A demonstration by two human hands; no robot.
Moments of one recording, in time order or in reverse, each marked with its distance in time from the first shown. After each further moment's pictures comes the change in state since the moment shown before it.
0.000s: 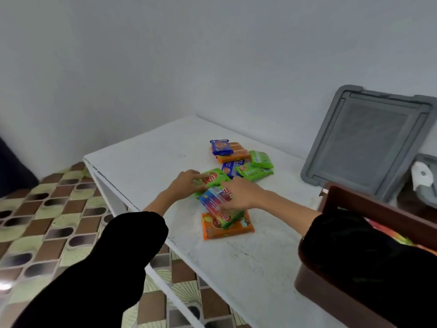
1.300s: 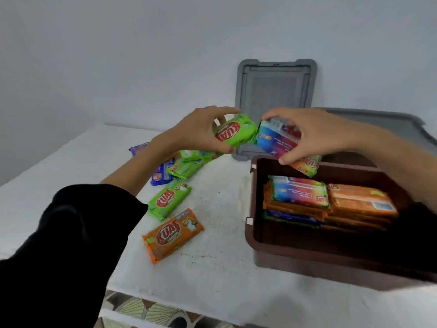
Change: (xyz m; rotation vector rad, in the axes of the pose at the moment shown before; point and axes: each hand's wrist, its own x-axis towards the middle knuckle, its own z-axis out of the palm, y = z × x) left_hand 0.011 0.222 -0.072 -0.046 -0.063 0.787; right_hand -0.198 0.099 -0.102 0.130 0.293 0.402
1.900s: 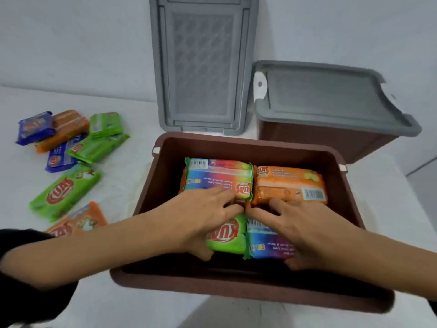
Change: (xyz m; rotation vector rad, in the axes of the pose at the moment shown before) left_hand 0.001 0.124 0.157 0.450 -0.647 0.362; right_hand -0.108 0.105 0.099 -0.319 -0.486 -0.092
